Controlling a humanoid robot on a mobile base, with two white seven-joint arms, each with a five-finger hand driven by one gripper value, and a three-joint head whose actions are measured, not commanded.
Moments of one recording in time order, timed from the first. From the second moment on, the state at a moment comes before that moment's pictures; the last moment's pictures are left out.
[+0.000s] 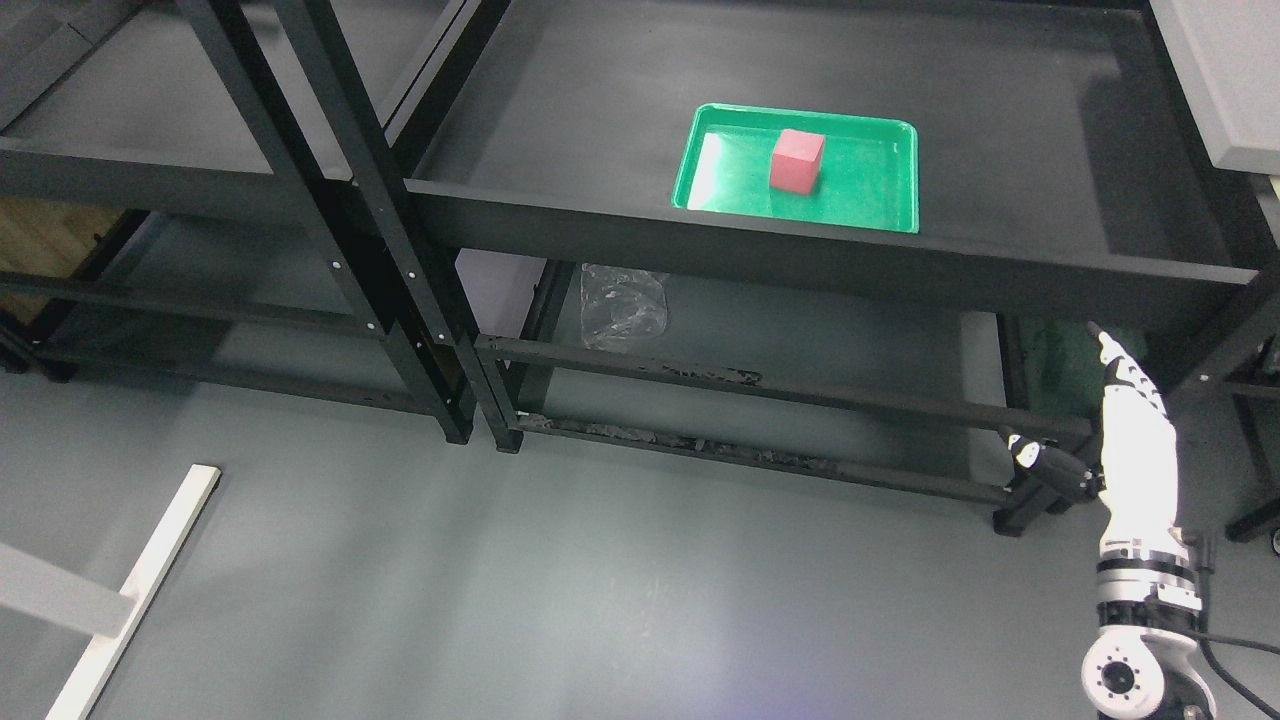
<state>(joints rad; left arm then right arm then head) 0.00 0.00 0.06 -0.08 0.00 -0.10 -0.08 0.12 -0.04 -0.09 -1.70 0.80 -0.04 -0.12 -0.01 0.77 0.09</state>
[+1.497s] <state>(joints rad) 0.00 0.00 0.06 -0.08 0.00 -0.10 -0.08 0.13 -0.07 -0.06 -1.67 0.68 -0.10 0.01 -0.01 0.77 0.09</state>
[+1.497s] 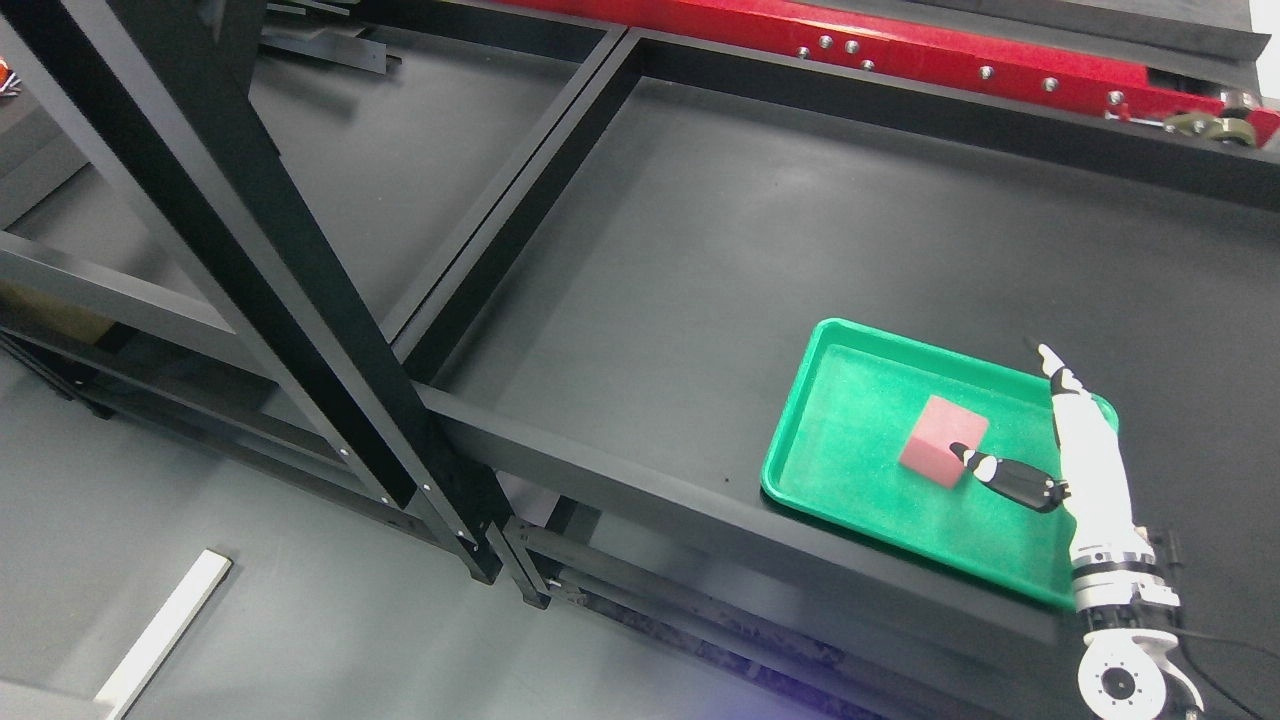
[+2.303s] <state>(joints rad) 0.00 0.00 0.06 -0.08 0.00 -0.10 -0.08 0.17 -0.11 -0.01 -1.66 0.71 -0.13 0.02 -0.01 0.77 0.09</state>
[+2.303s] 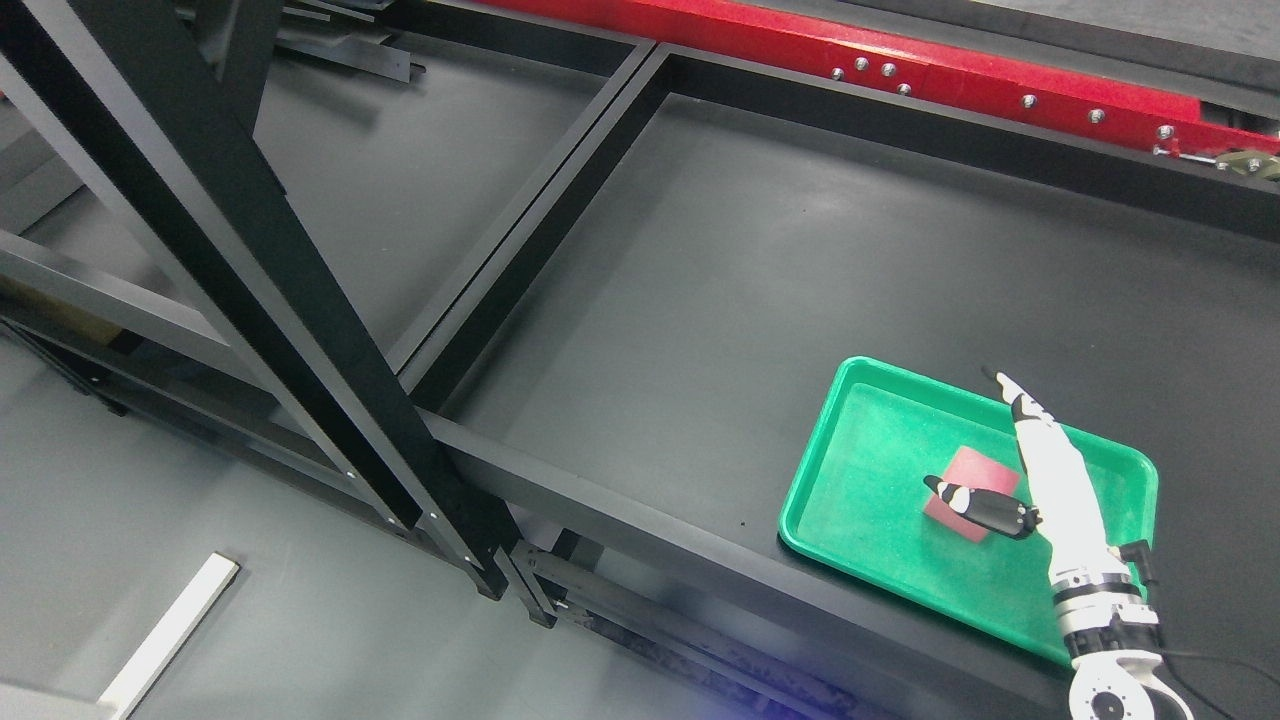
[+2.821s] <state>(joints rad) 0.00 0.00 0.06 -0.08 0.00 -0.10 -0.08 0.16 -0.13 0.01 -1.61 0.78 -0.10 0.01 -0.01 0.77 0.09</state>
